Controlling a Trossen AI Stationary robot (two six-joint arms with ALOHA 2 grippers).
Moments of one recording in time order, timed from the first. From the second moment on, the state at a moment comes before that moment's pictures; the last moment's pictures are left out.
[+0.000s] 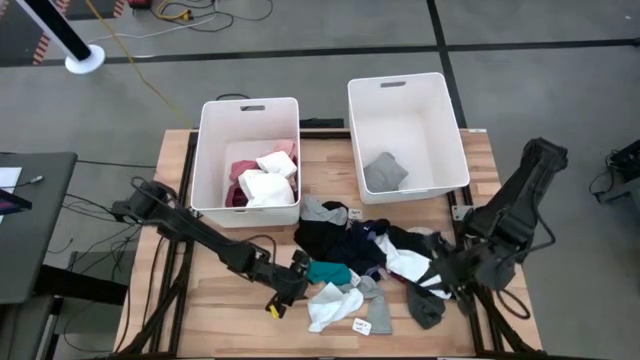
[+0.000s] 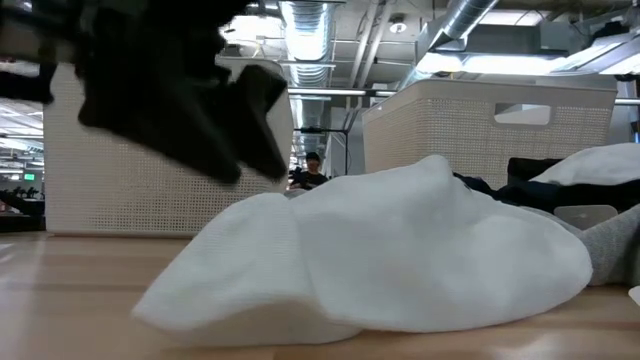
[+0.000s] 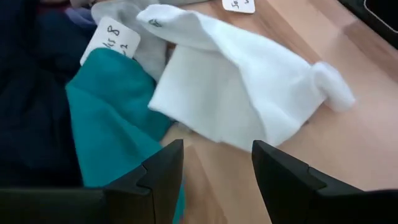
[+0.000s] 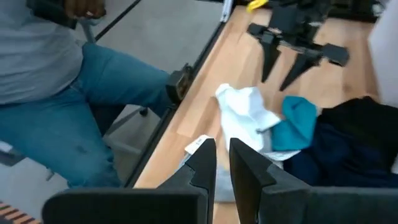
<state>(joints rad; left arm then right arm) -0.47 1.78 0.96 0.10 -0.16 0.11 0.93 1.02 0.93 -0.52 0.43 0.38</state>
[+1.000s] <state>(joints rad) -0.41 1.92 0.97 0.20 -0.19 0.06 0.90 1.20 0.90 -0.39 0.43 0.40</state>
